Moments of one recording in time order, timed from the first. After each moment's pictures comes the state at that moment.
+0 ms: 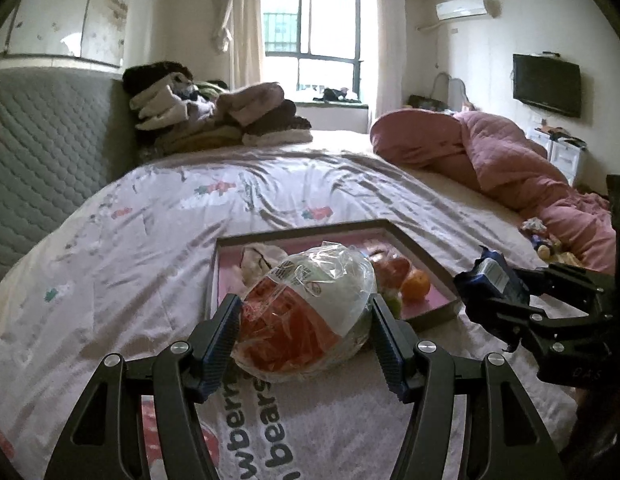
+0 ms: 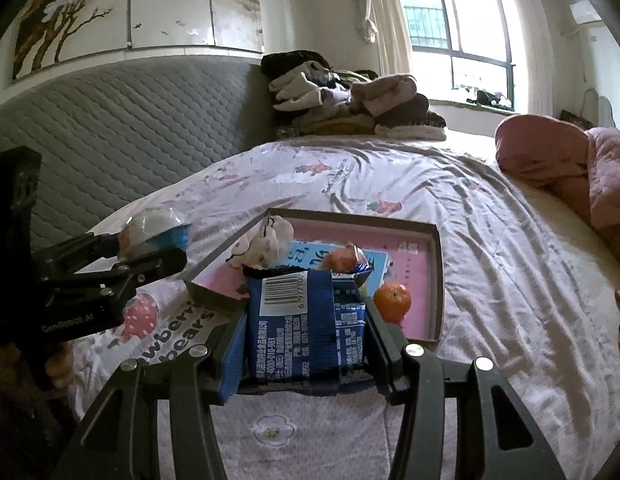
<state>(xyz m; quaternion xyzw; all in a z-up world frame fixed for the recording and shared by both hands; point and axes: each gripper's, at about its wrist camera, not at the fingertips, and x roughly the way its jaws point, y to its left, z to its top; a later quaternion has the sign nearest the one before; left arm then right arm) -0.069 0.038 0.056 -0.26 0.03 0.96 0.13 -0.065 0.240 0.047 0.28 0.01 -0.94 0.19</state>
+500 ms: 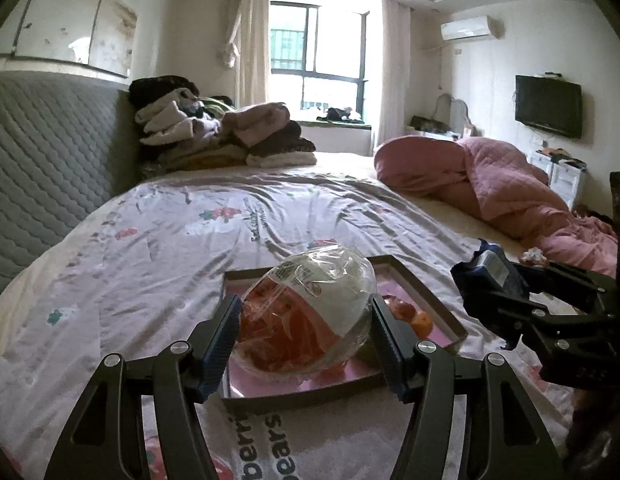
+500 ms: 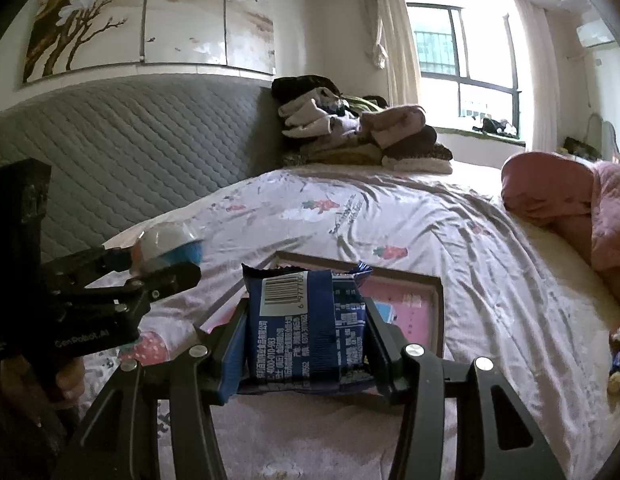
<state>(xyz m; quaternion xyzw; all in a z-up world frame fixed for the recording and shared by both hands) -0.087 0.026 0.085 -0.23 0.00 0.96 0.13 -0.082 0.225 0.086 0.24 0.02 -0.95 0.20</state>
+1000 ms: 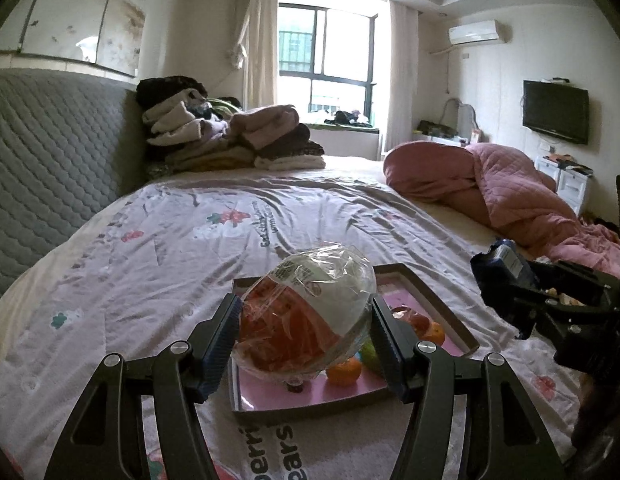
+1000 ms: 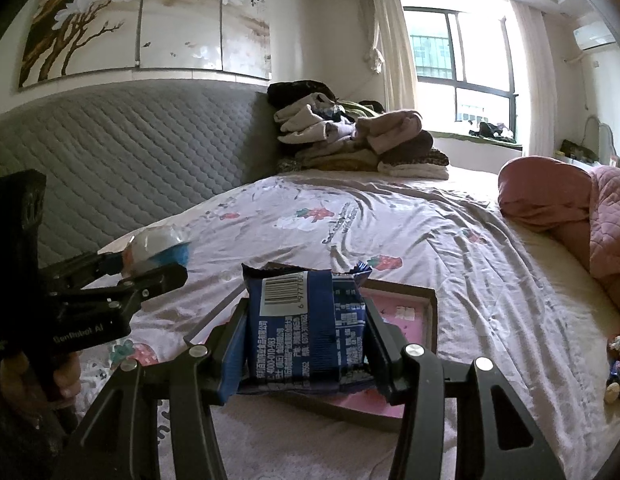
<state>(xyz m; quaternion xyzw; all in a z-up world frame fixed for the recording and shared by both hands) -0.099 0.021 0.088 -0.23 0.00 0.97 0.12 -0.094 0.232 0.094 0.23 0.02 -0.95 0.19</state>
